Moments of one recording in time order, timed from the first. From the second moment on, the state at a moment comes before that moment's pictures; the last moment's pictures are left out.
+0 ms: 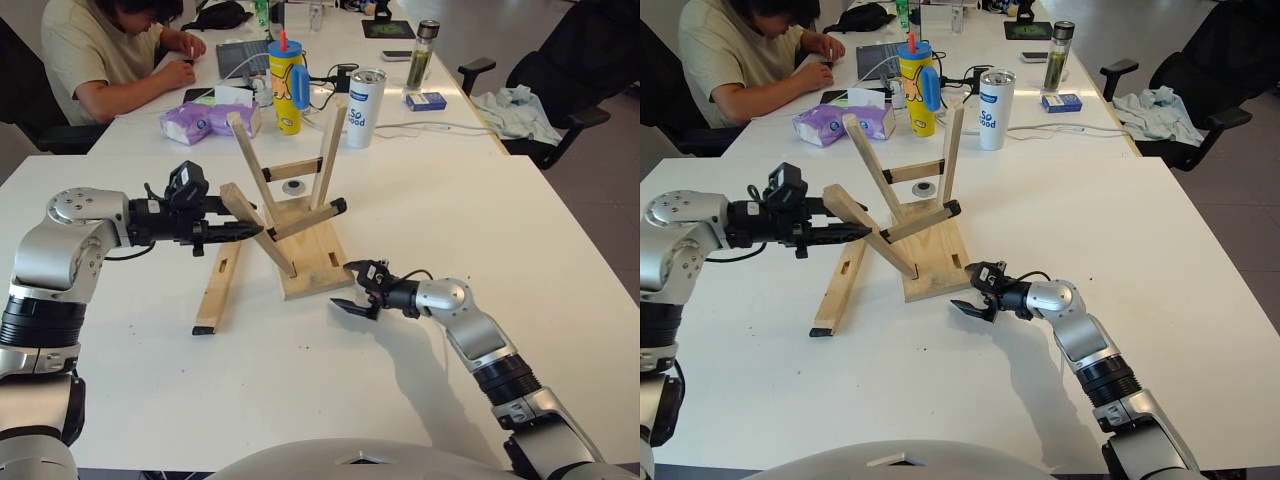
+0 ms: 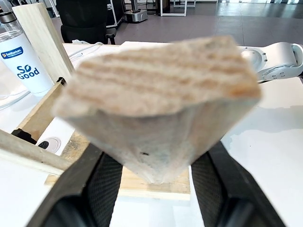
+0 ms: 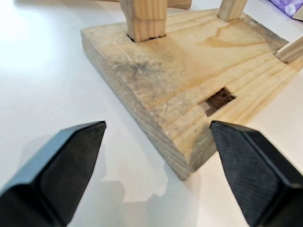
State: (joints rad) left arm -0.51 0.82 -0.07 0.01 -0.51 0.50 -1.20; right arm -0.25 -0.43 0.34 0.09 0.01 0.21 0.83
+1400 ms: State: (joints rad) left arm 0.10 0.48 0.15 -0.46 -0.29 0.99 -0.30; right arm -0.13 -0.35 0.38 -0.09 0.06 0.36 0.74
